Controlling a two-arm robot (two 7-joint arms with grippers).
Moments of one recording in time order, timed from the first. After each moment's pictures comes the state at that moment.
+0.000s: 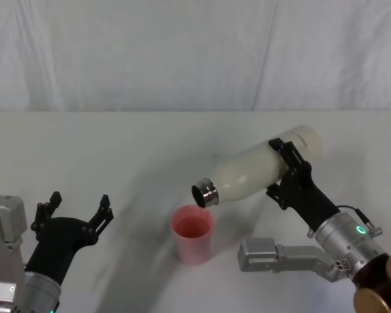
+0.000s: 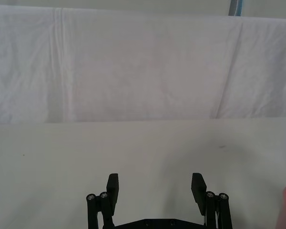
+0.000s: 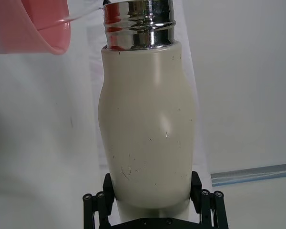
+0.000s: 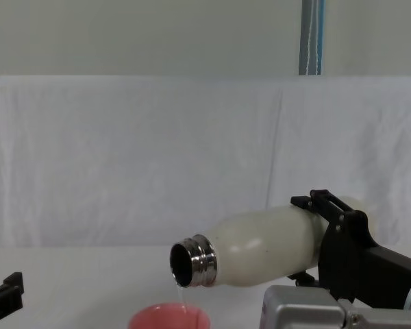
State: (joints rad) left arm 0.27 0.24 0.04 -1.85 -0.25 -0.02 -0.02; right arm 0.27 0.39 -0.61 -1.49 -1.02 -0.03 -0.16
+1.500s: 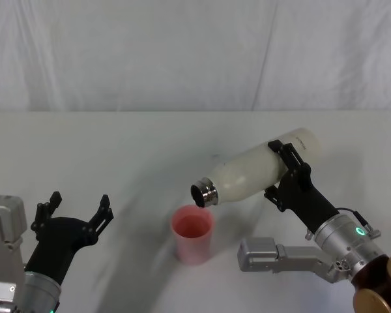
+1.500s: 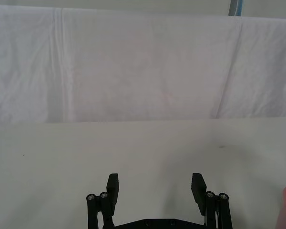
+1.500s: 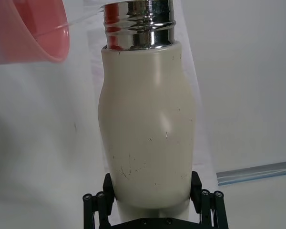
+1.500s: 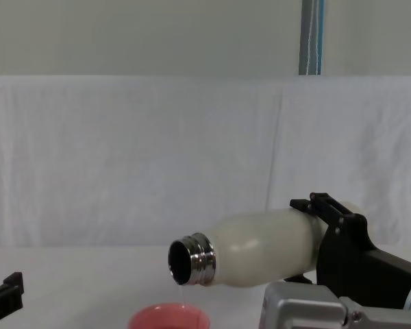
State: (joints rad) left arm 0.27 0.24 0.04 -1.85 -0.25 -0.02 -0.02; right arm 0.26 0.38 -0.60 -1.49 -0.98 -0.05 -0.15
